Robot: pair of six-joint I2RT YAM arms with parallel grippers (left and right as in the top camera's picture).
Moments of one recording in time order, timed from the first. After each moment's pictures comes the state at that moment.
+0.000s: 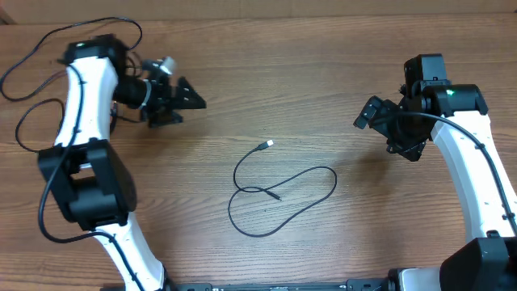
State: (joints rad) left arm 0.14 2.11 1.87 -1.46 0.79 0.20; right arm 0.02 1.57 1.37 -1.16 -0.17 0.57
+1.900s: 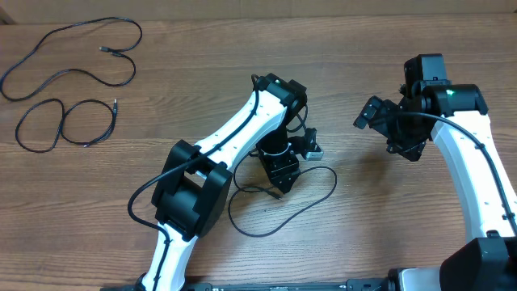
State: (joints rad) left arm -0.63 2.20 1.82 -1.50 0.40 0.63; right arm 0.02 1.57 1.37 -1.16 -0.17 0.57
